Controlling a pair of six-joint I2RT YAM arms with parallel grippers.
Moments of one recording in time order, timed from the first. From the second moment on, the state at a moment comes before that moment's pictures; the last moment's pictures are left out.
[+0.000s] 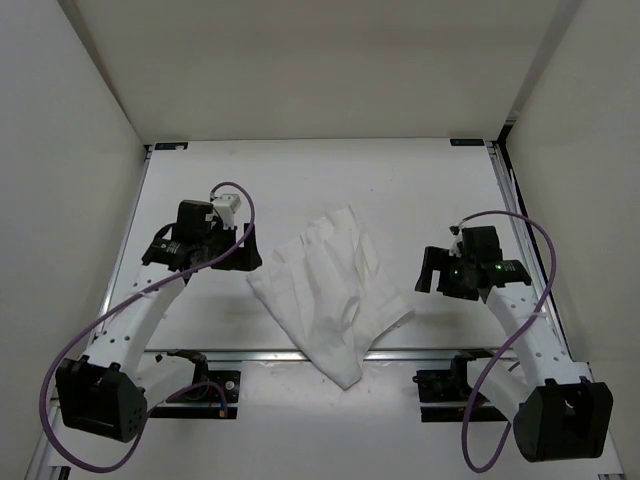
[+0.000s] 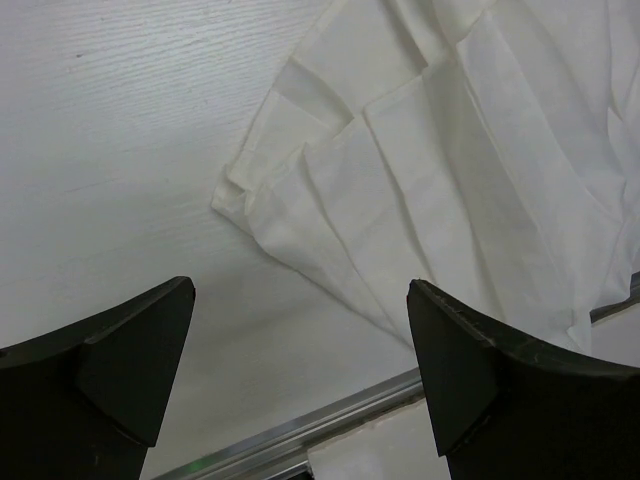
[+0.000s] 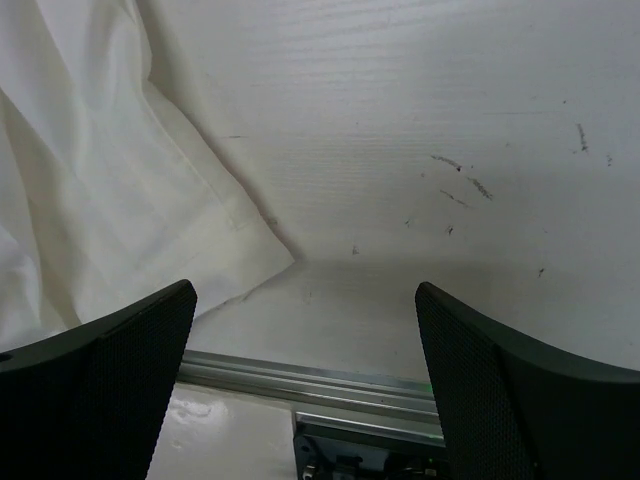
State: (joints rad) left arm -0.23 1.08 0.90 -0.68 0.24 -0.16; right arm 0.12 0.95 0.71 -0.80 -0.17 0.23
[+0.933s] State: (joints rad) left arm -0.31 1.02 0.77 -0.53 0.35 -0.18; right arm 0.18 1.14 0.66 -0.63 -0.31 0.26
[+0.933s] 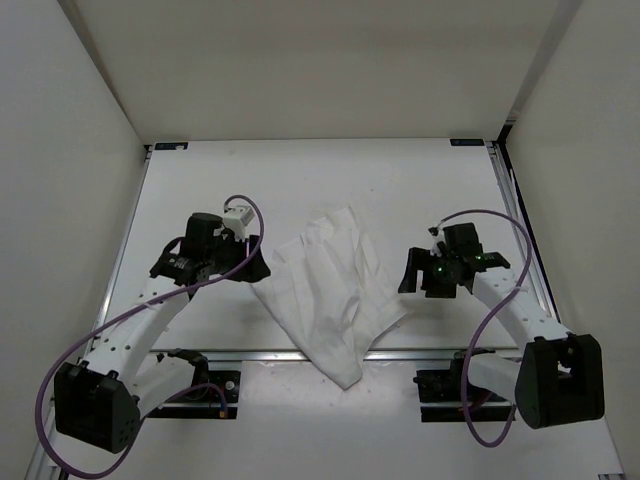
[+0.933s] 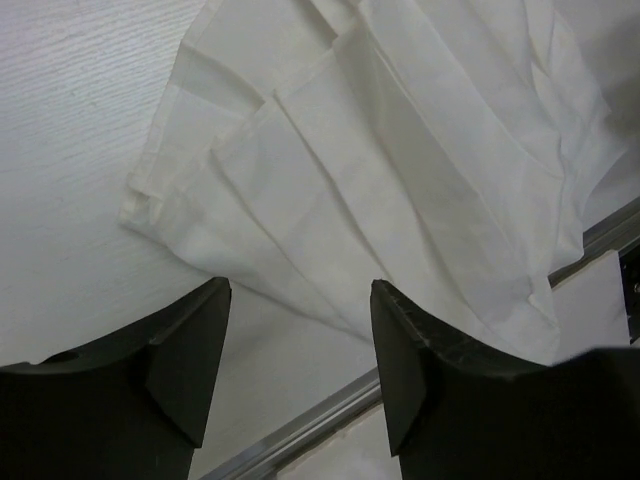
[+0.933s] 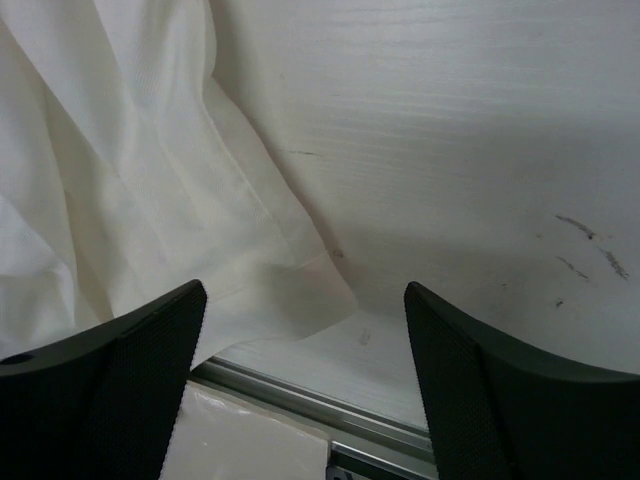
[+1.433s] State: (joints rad) left arm -0.34 1.00 0.76 -0.57 0.28 -0.17; right arm 0.23 1.17 0.56 -0.62 -0.38 0.36
